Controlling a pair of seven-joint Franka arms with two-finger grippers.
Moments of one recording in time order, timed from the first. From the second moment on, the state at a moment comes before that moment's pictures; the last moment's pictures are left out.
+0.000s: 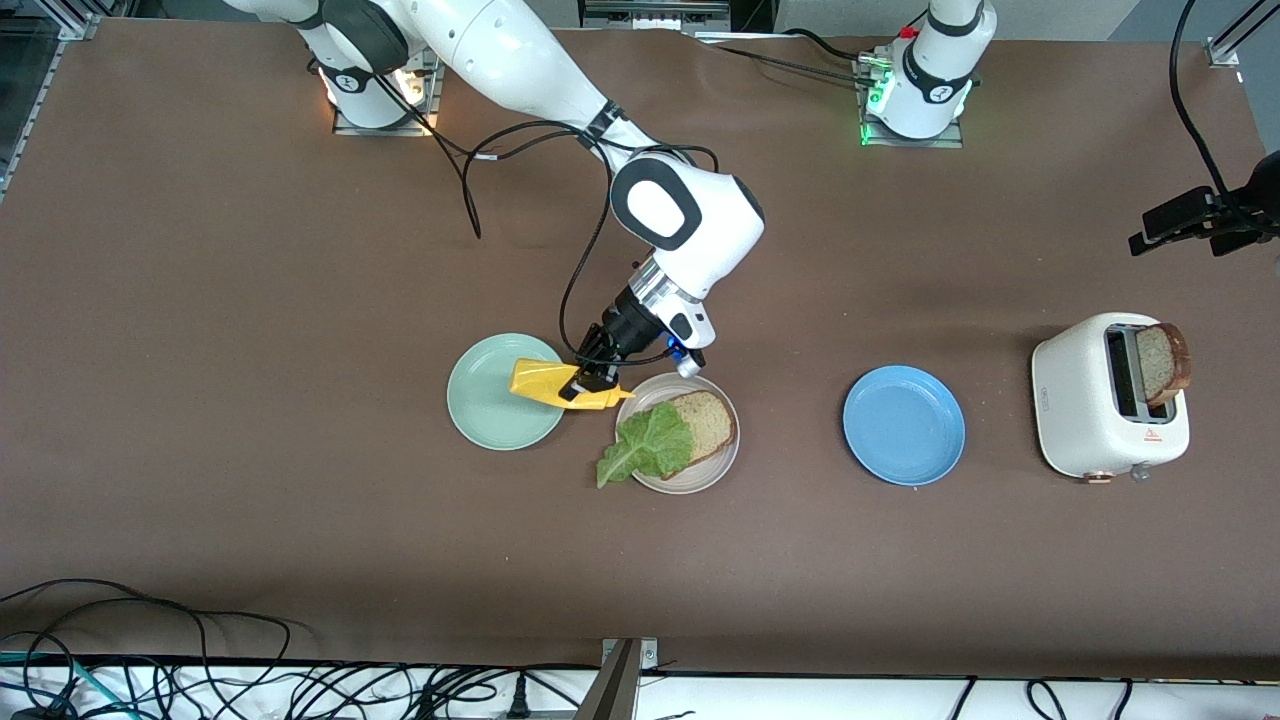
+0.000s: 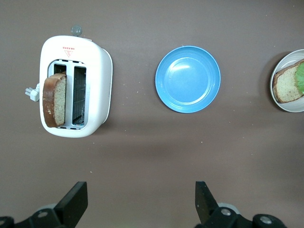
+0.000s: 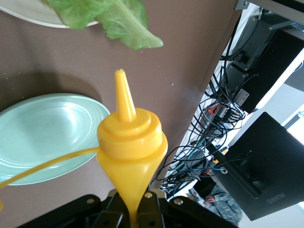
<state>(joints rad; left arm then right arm) 0.05 0.03 0.08 -1.57 -0.08 1.50 0.07 0.85 1.02 0.05 -0.89 -0.96 1.59 -0.36</state>
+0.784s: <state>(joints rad) 0.05 0.03 0.08 -1.57 -0.08 1.50 0.07 0.55 0.65 0.03 -1.27 -0.28 1.78 -0.51</state>
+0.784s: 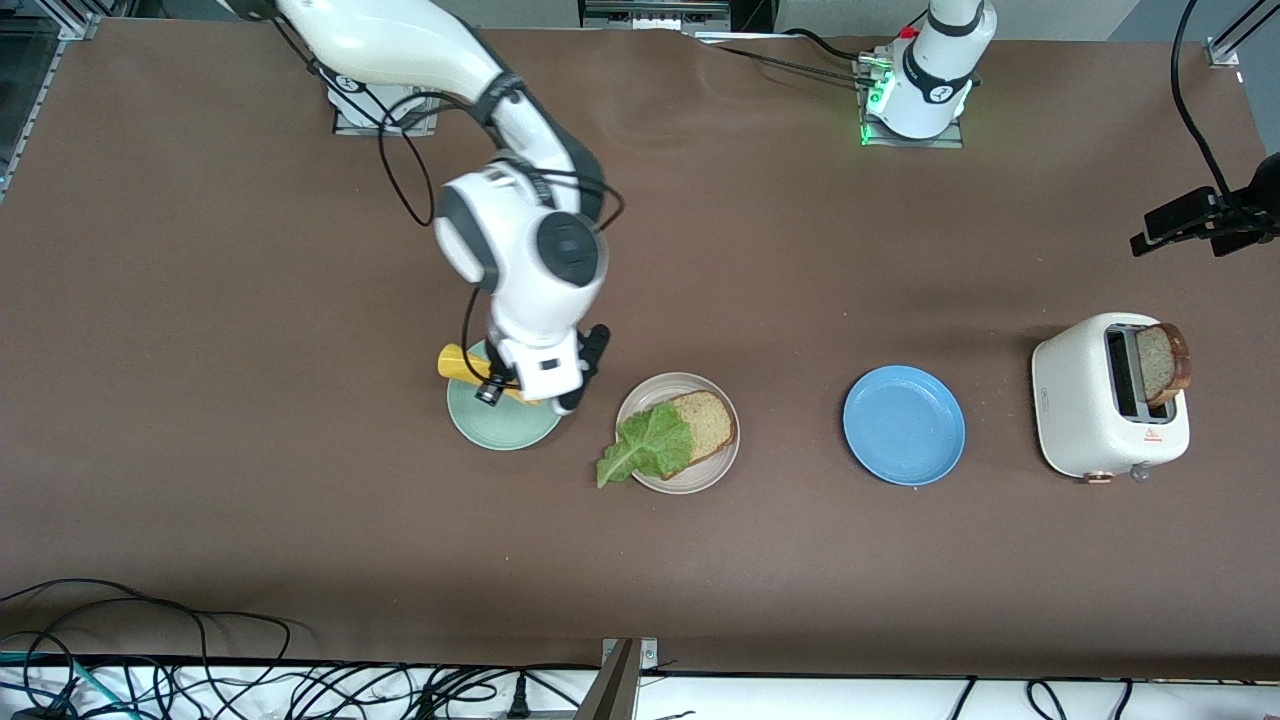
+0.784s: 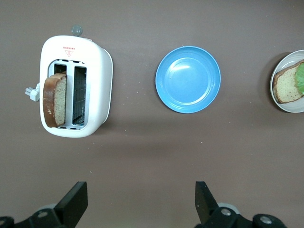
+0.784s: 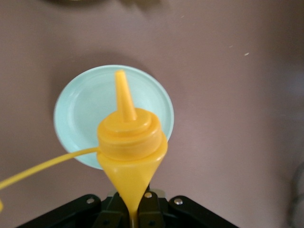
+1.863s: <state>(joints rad) 0.05 0.03 0.08 -1.57 -0.08 1.50 0.07 0.04 0.38 -0.01 -1.79 0.62 1.79 -1.75</state>
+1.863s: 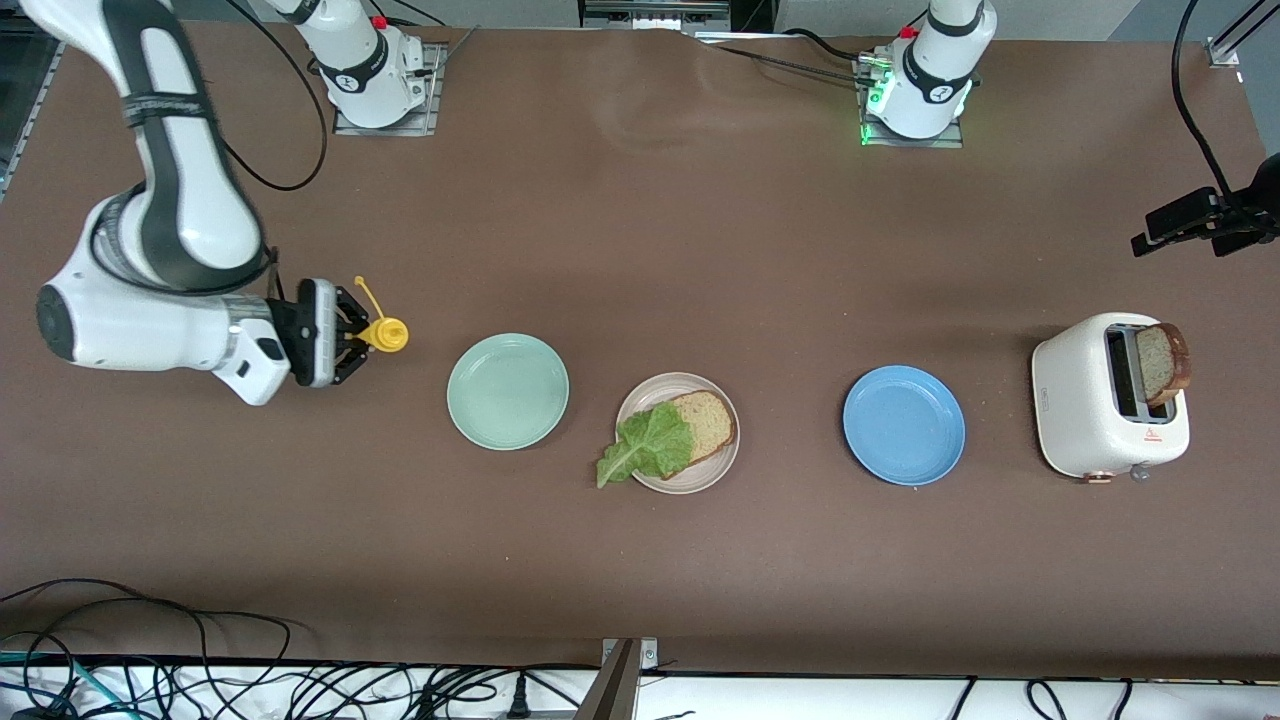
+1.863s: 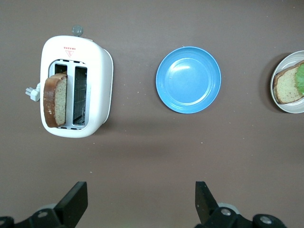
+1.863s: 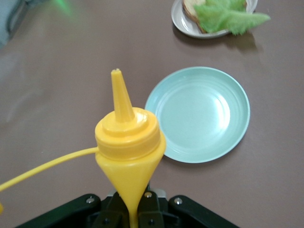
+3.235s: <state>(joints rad) 0.11 0.10 0.09 -1.57 -0.04 1.62 0.14 -0.21 0.70 0.00 -1.82 1.02 1.59 -2.54</state>
